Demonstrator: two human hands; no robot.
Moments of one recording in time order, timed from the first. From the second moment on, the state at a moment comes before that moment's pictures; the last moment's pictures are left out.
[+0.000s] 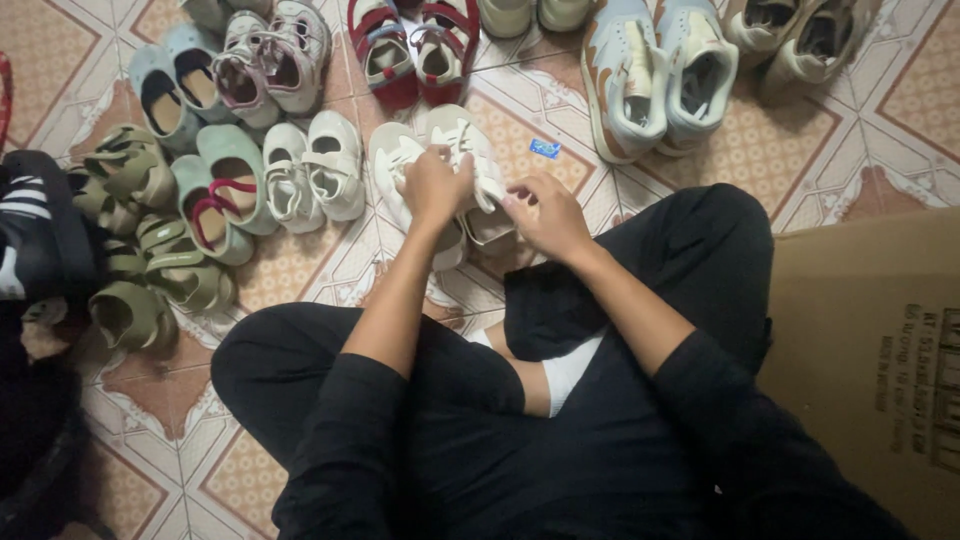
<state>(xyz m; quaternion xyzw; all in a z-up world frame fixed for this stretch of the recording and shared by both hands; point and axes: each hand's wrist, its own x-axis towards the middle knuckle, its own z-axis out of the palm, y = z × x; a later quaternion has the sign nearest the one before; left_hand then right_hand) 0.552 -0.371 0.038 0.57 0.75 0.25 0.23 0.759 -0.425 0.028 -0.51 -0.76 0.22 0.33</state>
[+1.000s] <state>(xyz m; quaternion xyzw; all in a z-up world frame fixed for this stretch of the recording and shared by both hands) 0.426 -0.402 0.102 0.47 0.74 0.46 0.13 0.877 -0.398 0.057 -0.60 -0.66 0.15 0.41</state>
